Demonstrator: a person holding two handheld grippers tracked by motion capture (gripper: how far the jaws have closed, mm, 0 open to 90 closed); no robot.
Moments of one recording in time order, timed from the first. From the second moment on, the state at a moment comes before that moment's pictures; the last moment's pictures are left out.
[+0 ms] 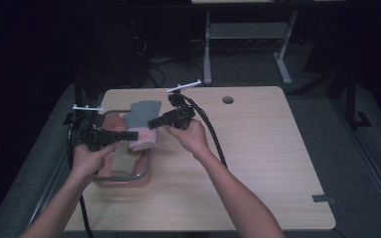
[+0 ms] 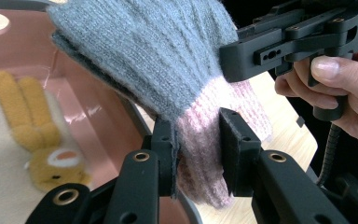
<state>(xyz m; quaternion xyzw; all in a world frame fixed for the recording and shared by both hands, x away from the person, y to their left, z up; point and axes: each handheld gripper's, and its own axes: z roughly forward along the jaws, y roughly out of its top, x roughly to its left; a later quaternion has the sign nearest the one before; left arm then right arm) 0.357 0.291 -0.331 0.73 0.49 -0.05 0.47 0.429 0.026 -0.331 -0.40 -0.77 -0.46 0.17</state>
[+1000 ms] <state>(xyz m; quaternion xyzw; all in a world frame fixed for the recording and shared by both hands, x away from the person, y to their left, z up) 0.348 0.331 -0.338 0.72 0.50 -0.04 0.47 0.433 0.068 -0.341 -0.39 -0.78 -0.45 0.20</state>
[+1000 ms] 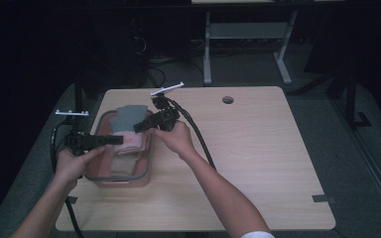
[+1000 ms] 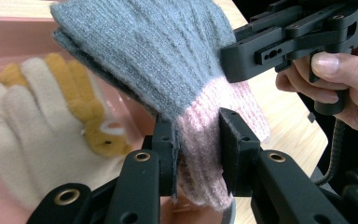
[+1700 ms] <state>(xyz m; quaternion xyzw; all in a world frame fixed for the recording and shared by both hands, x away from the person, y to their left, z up) 0.352 0.347 -0.362 0.73 0.53 -0.04 0.43 0.435 0.062 -0.344 -0.39 -0.78 -0.45 0.19</state>
